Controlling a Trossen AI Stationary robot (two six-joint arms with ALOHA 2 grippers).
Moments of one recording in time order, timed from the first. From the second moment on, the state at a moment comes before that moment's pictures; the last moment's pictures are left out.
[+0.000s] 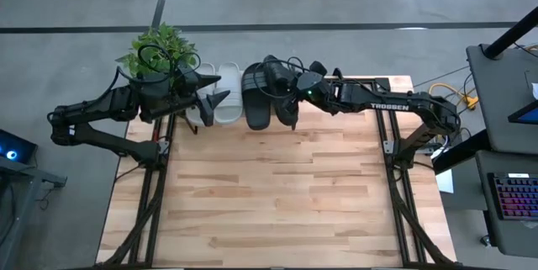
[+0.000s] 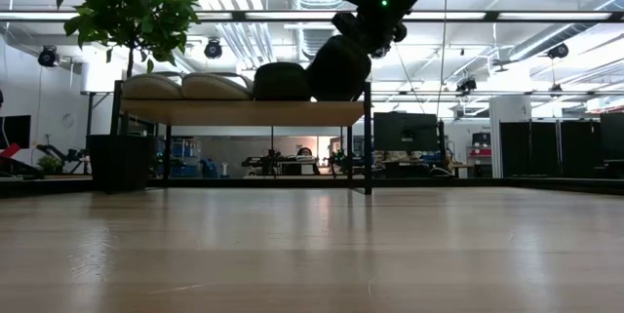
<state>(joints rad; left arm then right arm) 0.06 0.98 1.31 -0.53 -0.47 -0.15 -0.26 1.57 1.28 -0.29 0.53 -0.06</state>
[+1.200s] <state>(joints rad) 0.06 0.97 1.31 -0.53 -0.48 -0.15 -0.20 1.60 1.44 -0.27 0.23 -0.60</state>
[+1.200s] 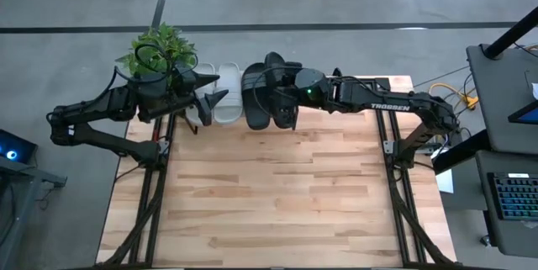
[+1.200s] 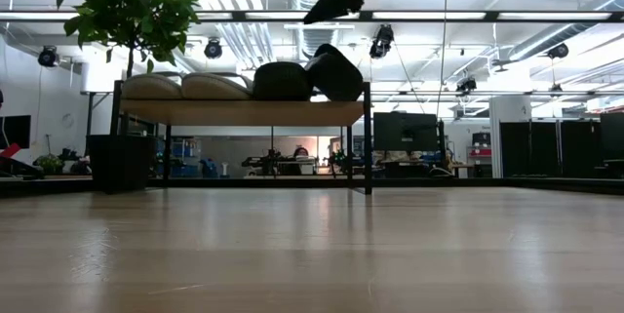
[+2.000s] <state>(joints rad) 0.06 0.95 1.31 -0.54 -0.47 -0.18 -0.27 1.66 1.46 -0.43 0.49 -0.70</state>
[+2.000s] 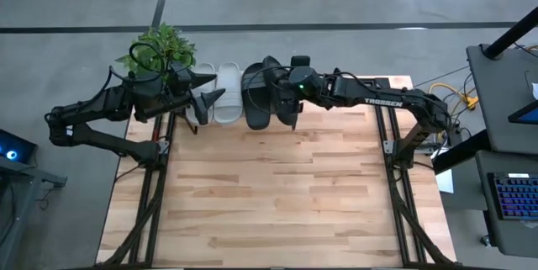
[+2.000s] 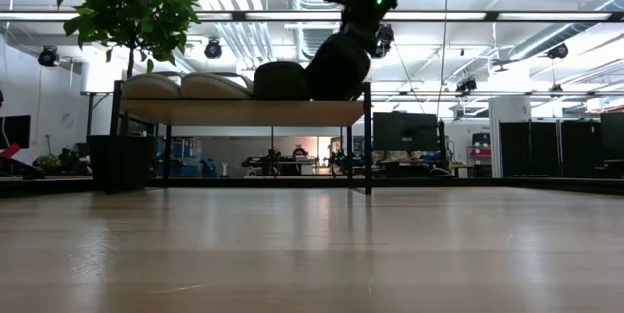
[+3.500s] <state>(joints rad) 0.06 0.95 1.31 -0.54 -0.44 -0.18 -0.20 1.94 1.95 -0.93 0.87 -0.86</state>
